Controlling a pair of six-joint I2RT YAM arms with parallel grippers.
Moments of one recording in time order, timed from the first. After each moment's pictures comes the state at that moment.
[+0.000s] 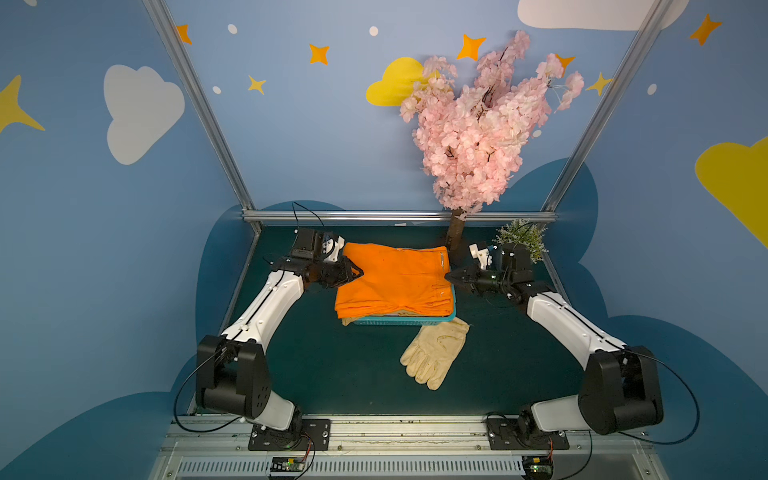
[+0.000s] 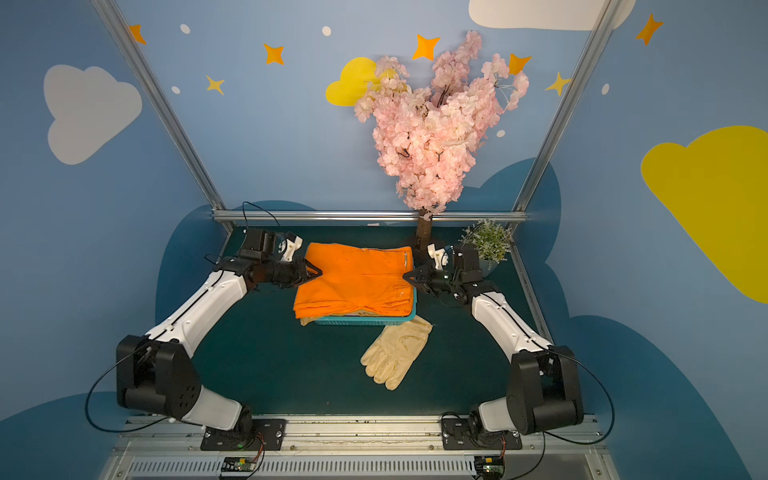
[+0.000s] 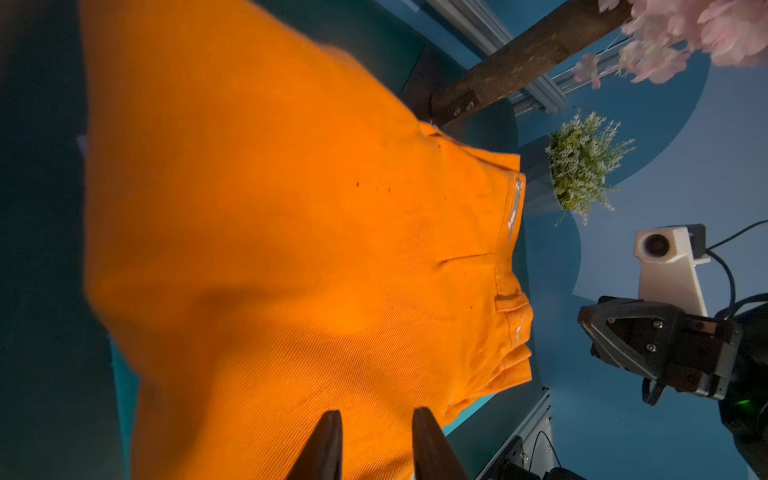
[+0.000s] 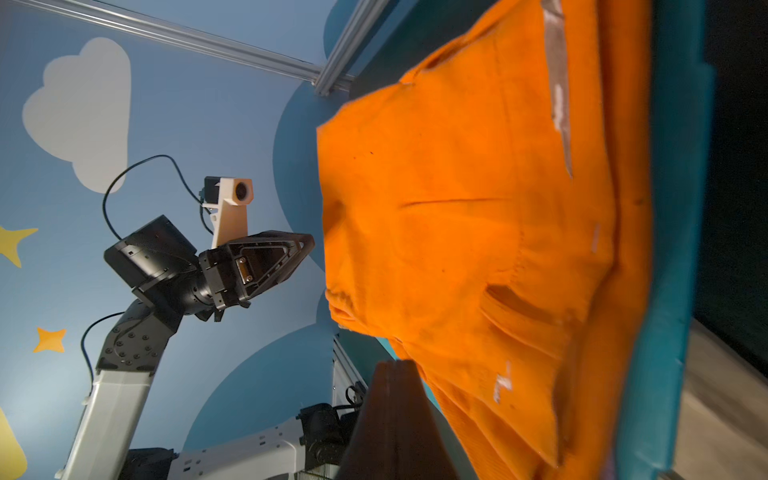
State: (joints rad) left arm -0.16 1.56 1.29 -0.58 0.60 -0.46; right arm 0.26 1.44 0.99 -0.11 -0.83 0.85
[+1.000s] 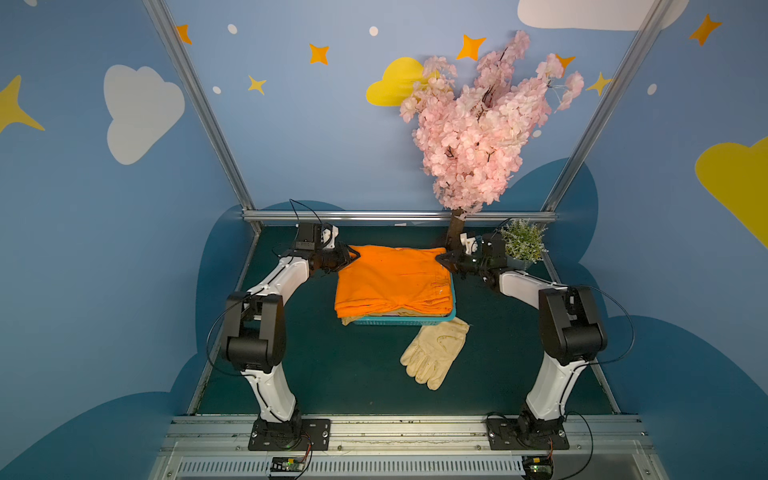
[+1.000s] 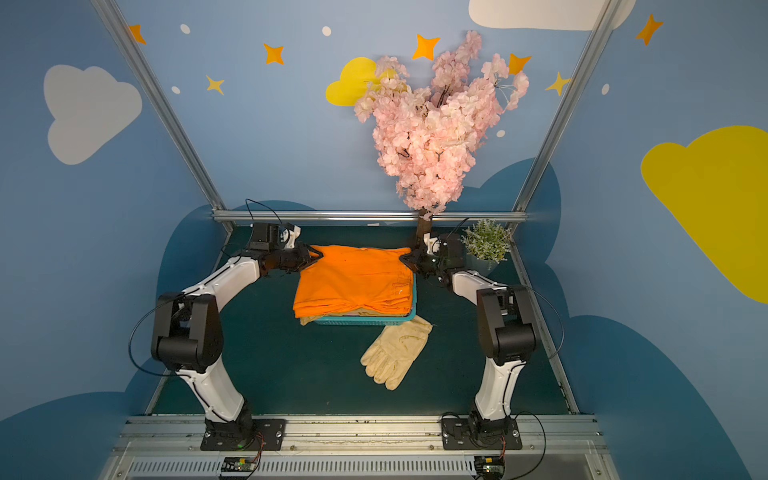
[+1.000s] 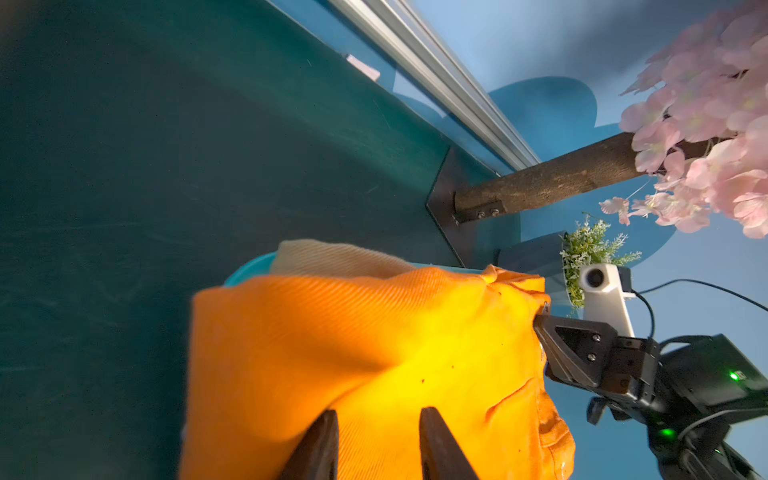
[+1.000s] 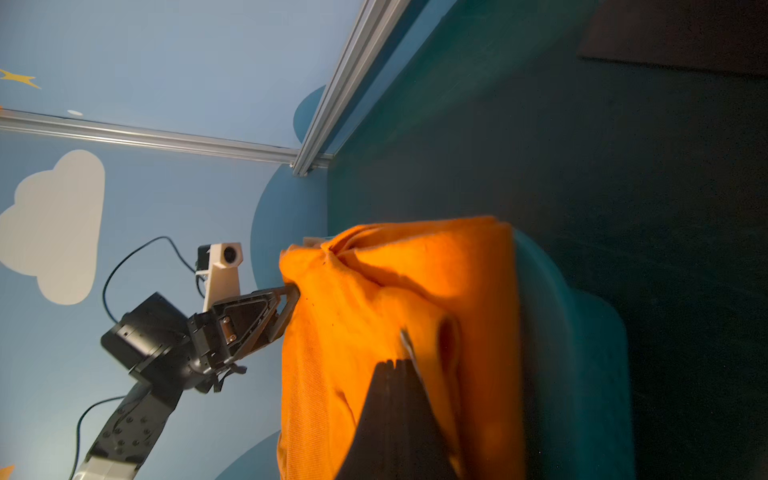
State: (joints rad) left arm -0.07 1.78 1.29 -0.28 0.59 -0.54; right arm 0.21 1.85 1.14 0.19 -0.73 0.93
